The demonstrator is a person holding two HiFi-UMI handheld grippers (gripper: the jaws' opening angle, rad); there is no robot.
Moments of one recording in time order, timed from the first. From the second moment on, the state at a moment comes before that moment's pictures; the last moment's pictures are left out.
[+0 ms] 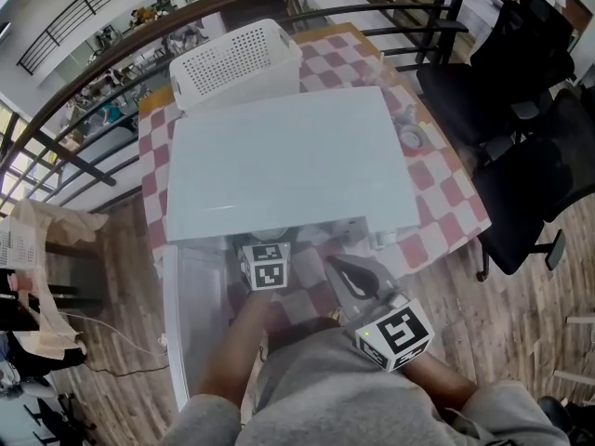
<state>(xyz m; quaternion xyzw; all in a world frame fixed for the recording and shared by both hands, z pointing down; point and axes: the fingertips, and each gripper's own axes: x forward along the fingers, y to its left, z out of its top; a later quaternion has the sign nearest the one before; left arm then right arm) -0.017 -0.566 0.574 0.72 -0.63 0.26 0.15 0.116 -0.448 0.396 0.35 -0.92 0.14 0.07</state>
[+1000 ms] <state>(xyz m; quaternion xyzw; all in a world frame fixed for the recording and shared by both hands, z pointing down) -0.023 -0.486 0.496 0.75 -0.64 0.13 0.13 0.192 -0.461 0.374 0.45 -0.88 0.10 0.06</state>
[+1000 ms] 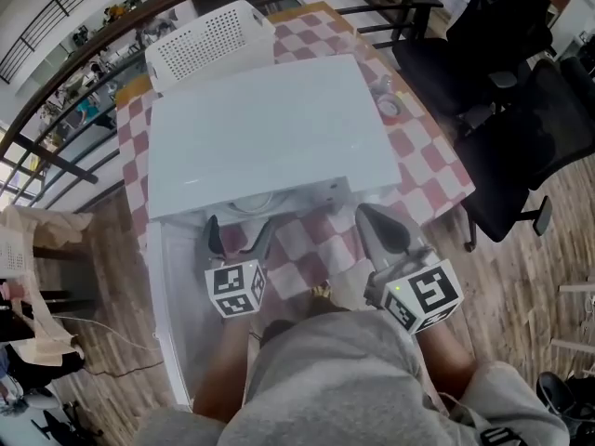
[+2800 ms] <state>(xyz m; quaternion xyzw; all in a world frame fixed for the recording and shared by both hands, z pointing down) 0.001 -0.218 0.345 0.89 -0.46 -0.01 0.05 0.134 -0.210 0.356 0.57 -0.81 0.07 0.08</state>
